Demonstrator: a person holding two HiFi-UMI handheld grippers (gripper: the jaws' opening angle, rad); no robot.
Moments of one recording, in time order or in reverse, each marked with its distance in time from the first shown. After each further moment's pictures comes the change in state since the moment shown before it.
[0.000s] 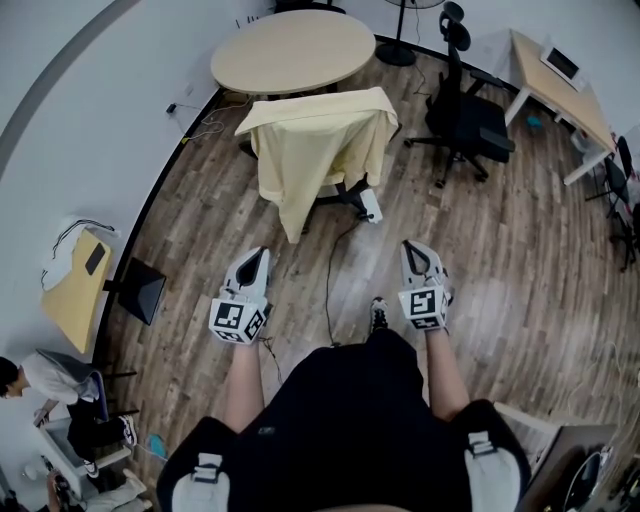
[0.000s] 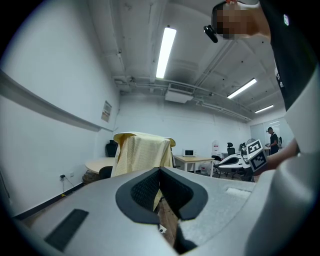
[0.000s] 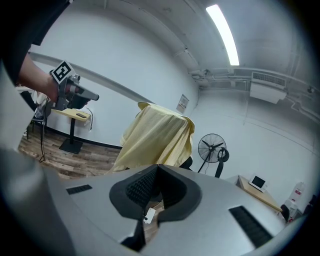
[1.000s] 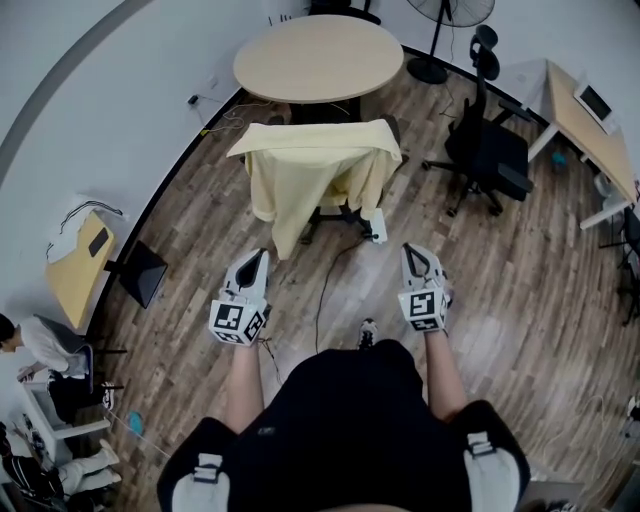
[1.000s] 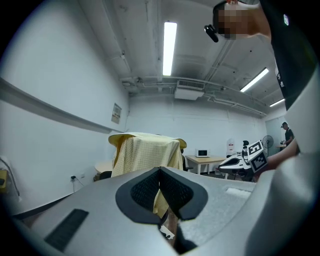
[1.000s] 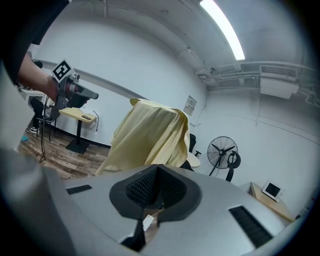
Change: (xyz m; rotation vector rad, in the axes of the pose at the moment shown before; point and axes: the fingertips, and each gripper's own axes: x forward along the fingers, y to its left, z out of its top) left arm 0.080 -0.008 0.016 0.008 -0.004 0.154; right arm 0.085 -0.085 -0.014 -0.018 -0.045 0.130
